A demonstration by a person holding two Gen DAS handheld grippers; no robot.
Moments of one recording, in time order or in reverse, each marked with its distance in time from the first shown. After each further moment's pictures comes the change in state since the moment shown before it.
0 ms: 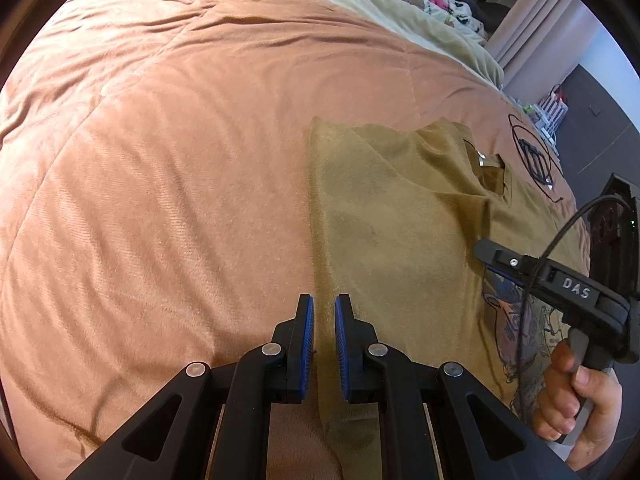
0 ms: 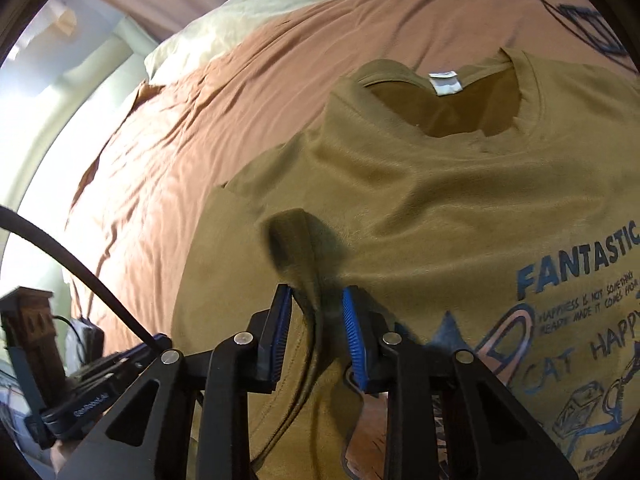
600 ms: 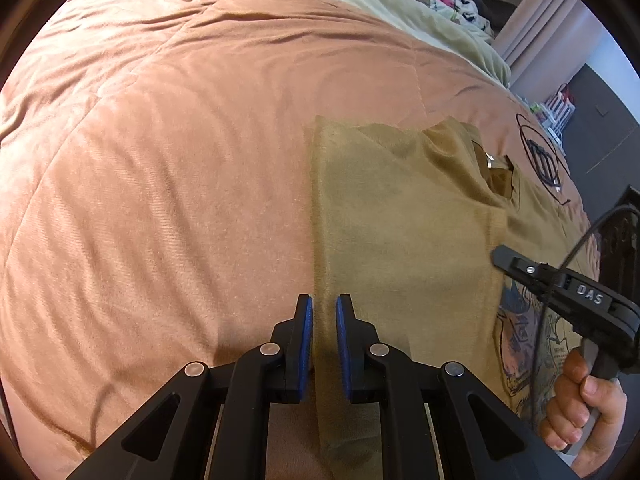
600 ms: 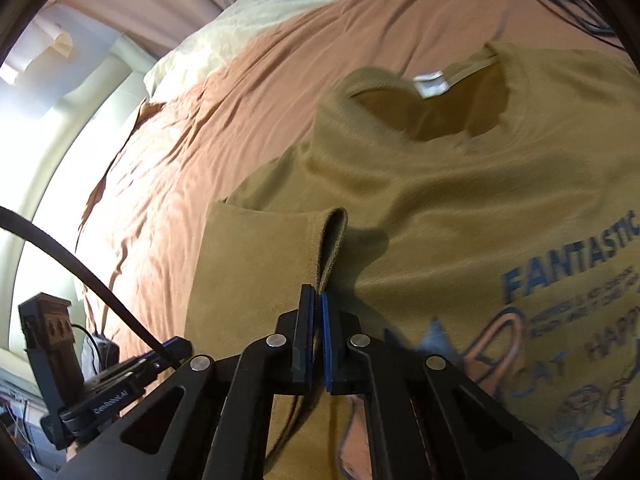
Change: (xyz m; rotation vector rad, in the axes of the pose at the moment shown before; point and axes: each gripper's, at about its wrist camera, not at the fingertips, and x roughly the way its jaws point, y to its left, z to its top) left arm 0.008 -0.005 0.008 -0.006 0.012 0.023; right arm -0.016 -0.014 -0.002 0.042 -0.041 0.002
